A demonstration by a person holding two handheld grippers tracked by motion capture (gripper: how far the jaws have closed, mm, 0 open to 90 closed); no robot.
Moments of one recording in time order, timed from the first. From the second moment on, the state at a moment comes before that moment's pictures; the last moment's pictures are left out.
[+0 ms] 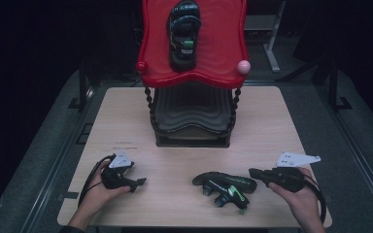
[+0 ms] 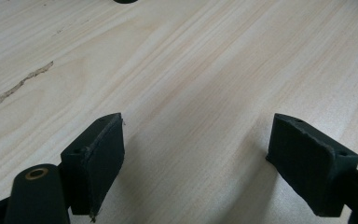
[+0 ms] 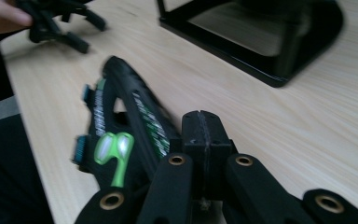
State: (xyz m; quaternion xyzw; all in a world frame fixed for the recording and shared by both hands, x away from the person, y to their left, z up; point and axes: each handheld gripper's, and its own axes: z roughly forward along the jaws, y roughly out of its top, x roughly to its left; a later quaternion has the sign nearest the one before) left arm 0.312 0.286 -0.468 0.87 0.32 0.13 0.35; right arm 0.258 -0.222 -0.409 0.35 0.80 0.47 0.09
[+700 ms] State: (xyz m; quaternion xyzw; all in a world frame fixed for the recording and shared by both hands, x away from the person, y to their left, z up) left arm 0.314 0.288 -0.474 0.86 0.33 0.14 0.36; right arm 0.251 -0.178 -0.421 0.29 0.84 0.45 0.04
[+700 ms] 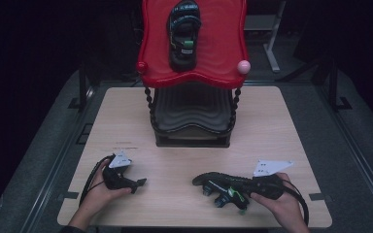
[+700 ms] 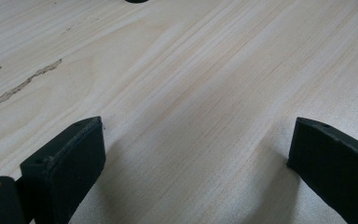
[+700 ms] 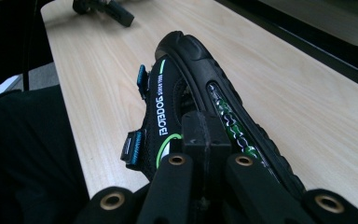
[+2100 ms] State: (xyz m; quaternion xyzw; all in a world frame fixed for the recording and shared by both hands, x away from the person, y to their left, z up) left arm 0.314 0.288 -0.475 0.86 0.33 0.14 0.36; right arm 0.335 -0.192 -0.436 0.37 0.81 0.46 0.05
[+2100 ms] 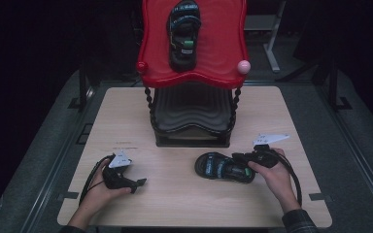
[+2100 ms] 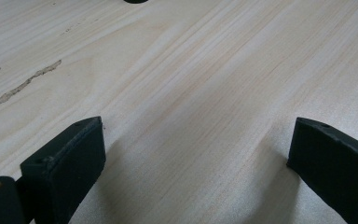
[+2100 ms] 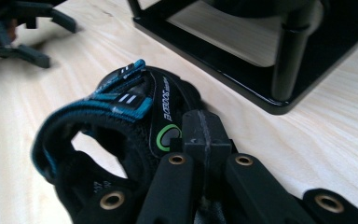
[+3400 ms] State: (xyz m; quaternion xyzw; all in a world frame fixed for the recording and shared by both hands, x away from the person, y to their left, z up) left arm 0.315 0.289 -0.474 0.87 0.32 0.13 0.36; right arm 0.316 -0.247 -0.461 0.40 0.82 0.42 0.05
